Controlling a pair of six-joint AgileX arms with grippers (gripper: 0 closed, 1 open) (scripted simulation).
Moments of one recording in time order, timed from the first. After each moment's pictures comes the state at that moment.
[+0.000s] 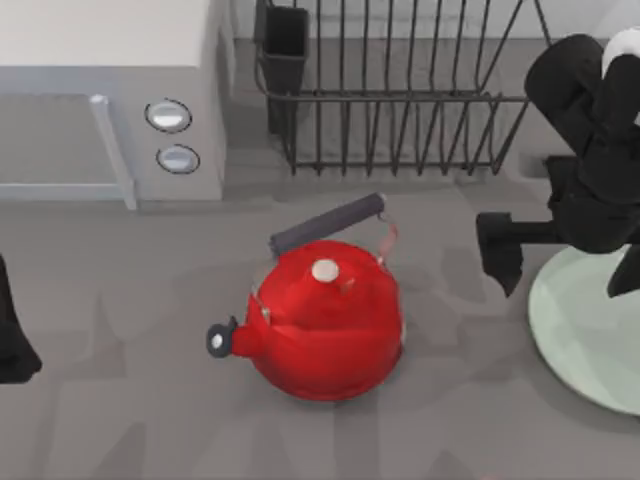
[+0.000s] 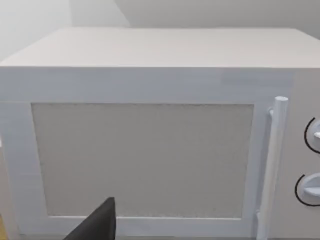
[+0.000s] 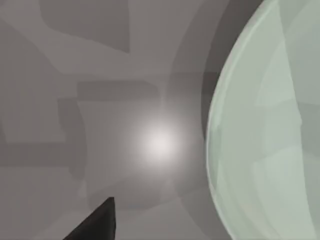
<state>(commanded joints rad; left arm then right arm) 0.00 0.00 0.00 0.00 0.00 0.00 0.37 1.84 1.31 -1.05 0.00 0.38</state>
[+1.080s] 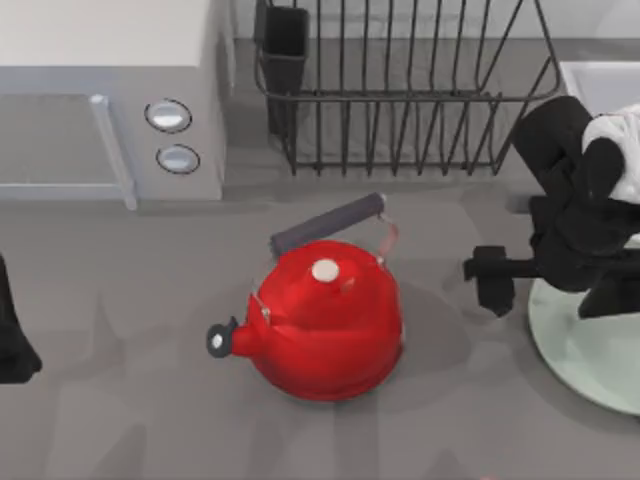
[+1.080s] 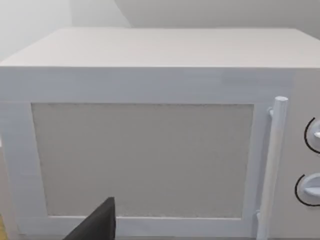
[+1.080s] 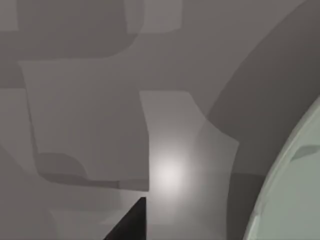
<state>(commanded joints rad) 0.00 0.00 0.00 0.00 0.00 0.00 0.37 1.99 1.12 -0.70 0.00 0.39</state>
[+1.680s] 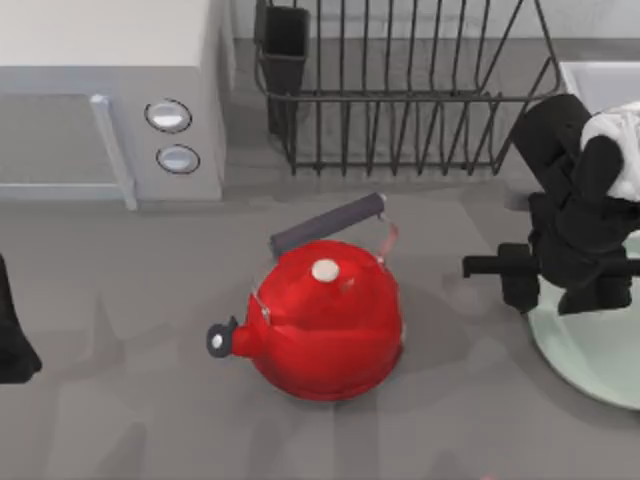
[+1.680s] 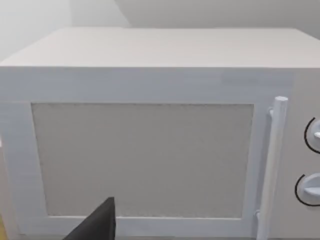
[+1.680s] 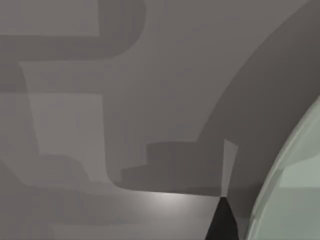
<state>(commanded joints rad) 0.00 0.00 0.00 0.00 0.00 0.00 0.37 1.99 1.12 -0.70 0.00 0.39</state>
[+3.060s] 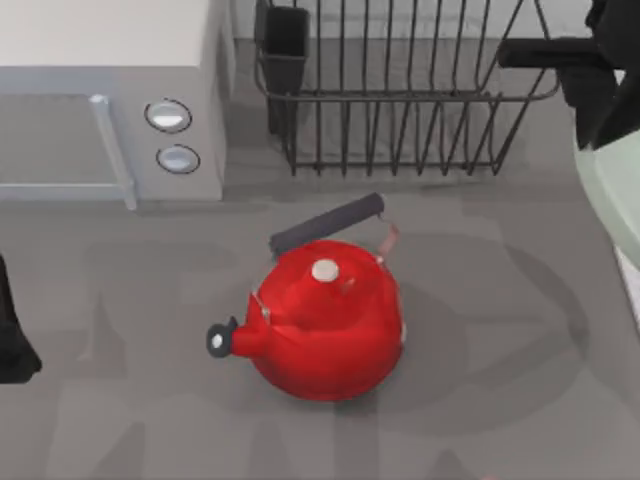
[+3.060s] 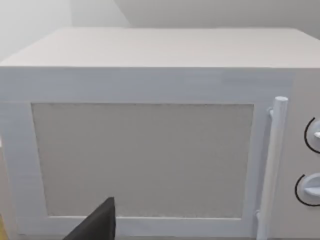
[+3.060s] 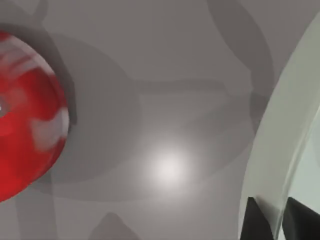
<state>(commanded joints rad) 0.00 0.00 0.00 0.00 0.00 0.00 0.36 1.92 2.05 -1.62 0.00 0.38</state>
